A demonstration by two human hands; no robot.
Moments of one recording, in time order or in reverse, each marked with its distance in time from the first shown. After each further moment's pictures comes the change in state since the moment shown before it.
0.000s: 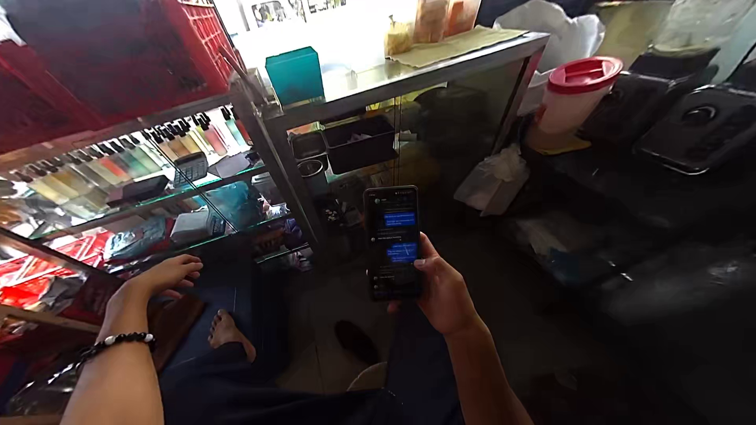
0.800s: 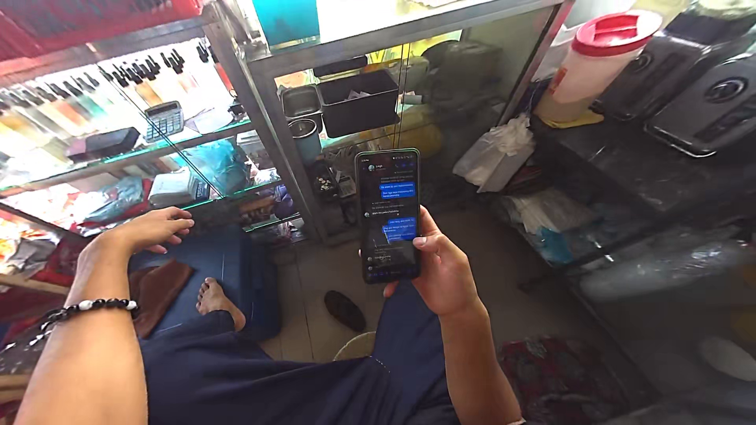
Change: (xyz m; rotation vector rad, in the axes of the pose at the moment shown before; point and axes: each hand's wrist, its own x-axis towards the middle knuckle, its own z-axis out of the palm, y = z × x) left_hand -0.088 0.089 0.014 0.023 -0.006 -0.002; right_hand -0.005 0.001 0.002 0.024 -0.065 0.005
